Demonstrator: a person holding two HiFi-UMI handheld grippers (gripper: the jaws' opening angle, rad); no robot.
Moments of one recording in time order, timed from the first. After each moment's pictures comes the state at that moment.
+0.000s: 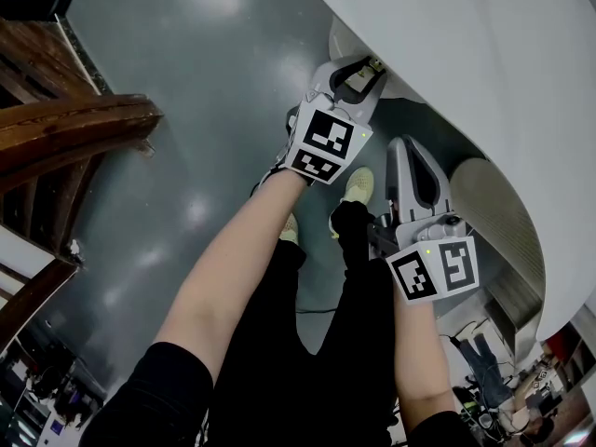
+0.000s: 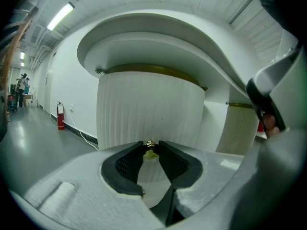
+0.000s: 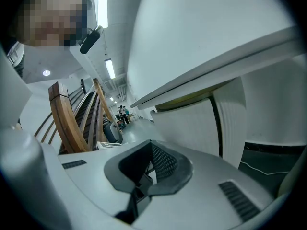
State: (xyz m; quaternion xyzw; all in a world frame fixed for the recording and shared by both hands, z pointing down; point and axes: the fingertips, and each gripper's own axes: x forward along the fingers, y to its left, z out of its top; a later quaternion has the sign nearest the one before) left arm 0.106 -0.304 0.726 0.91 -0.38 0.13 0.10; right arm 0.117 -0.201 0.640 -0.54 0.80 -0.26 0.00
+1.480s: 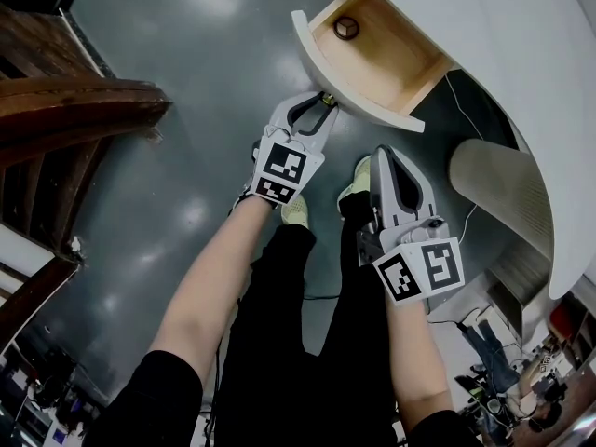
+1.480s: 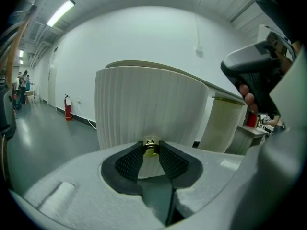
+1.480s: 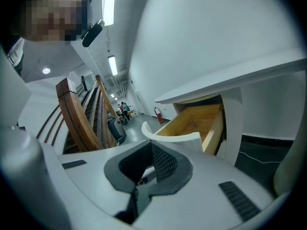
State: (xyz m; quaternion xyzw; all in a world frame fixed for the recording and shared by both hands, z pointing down) left arm 0.000 -0.172 0.739 0.90 -0.37 0.18 0.13; right arm 0.055 -0.105 0.607 -0.54 0.80 -0.27 -0.02
